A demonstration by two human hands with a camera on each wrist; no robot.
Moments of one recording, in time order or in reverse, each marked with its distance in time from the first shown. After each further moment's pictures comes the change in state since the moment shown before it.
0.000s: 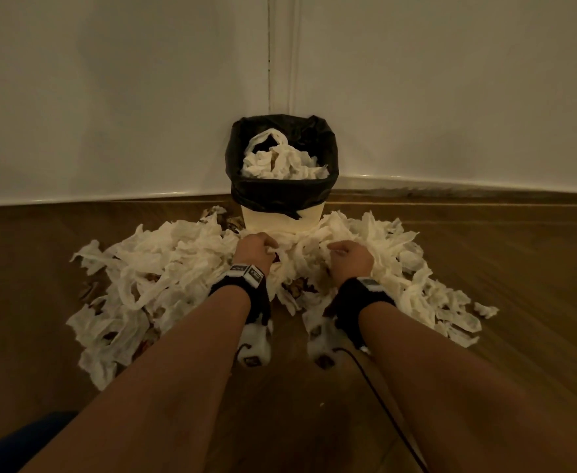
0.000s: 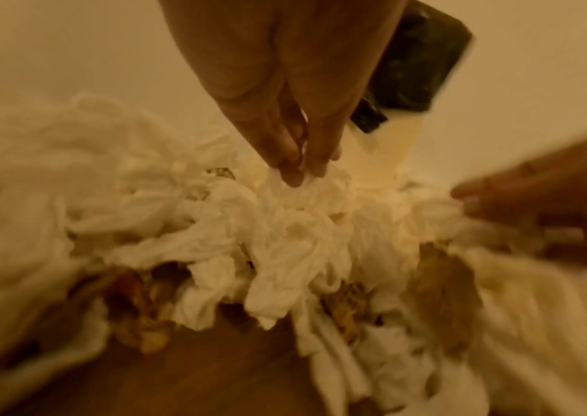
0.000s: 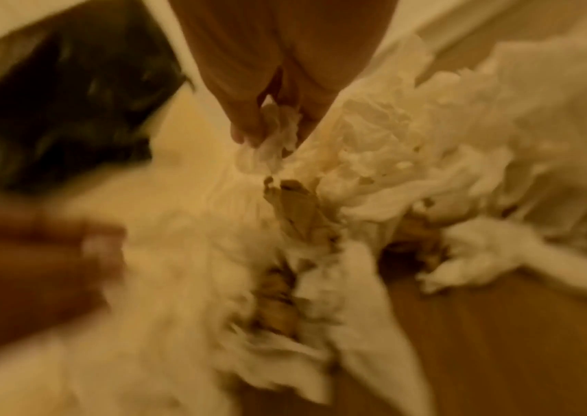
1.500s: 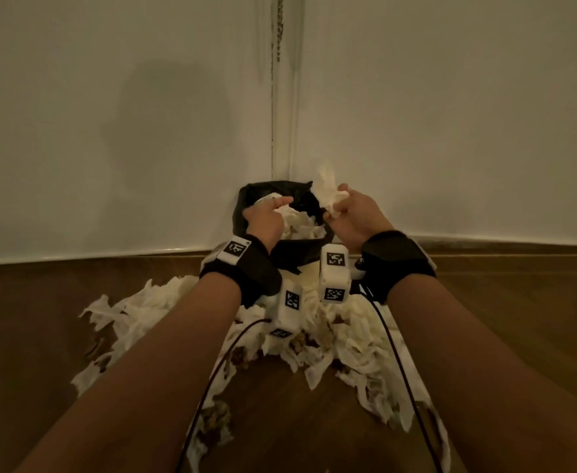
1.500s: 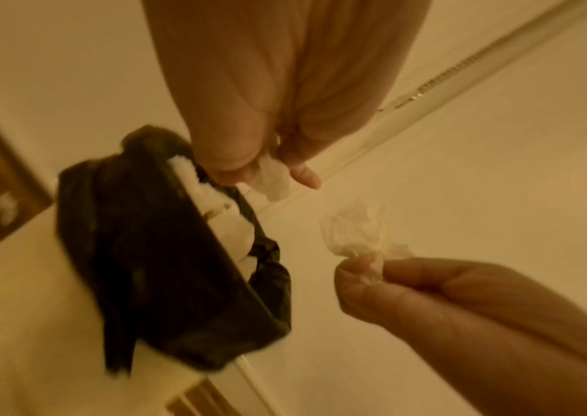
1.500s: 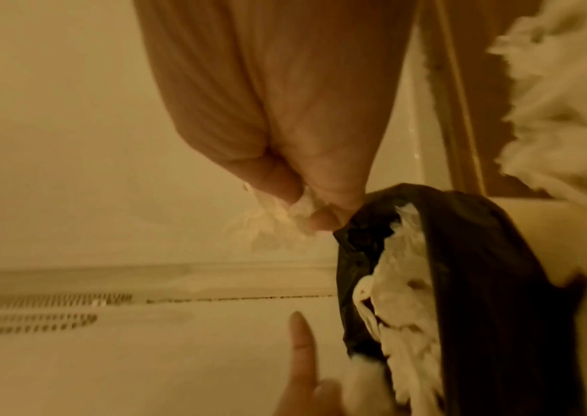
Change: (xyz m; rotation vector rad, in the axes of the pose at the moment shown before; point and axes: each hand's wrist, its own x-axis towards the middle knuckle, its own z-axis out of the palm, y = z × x) left_hand 0.034 0.107 -0.105 -0.844 0.074 -0.056; right_hand 0.034 -0.168 -0.091 1.043 -0.457 -0.005
